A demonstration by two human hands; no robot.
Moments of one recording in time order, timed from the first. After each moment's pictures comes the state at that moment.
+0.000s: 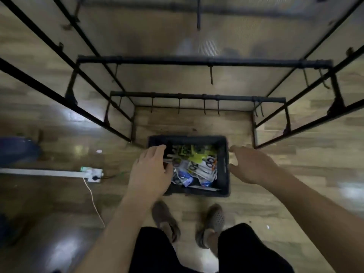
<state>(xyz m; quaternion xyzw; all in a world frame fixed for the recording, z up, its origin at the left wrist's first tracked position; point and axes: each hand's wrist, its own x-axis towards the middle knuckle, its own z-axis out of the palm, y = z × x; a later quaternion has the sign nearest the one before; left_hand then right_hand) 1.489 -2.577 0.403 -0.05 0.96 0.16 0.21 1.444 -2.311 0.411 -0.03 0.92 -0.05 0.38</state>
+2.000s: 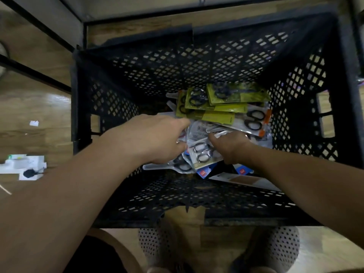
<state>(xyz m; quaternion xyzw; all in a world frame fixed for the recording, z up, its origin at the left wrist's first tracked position) 1.418 -2.574 -0.111 0.22 0.88 -0.07 0.41 1.441 -2.379 -0.284 -0.27 0.87 0.10 0.41</state>
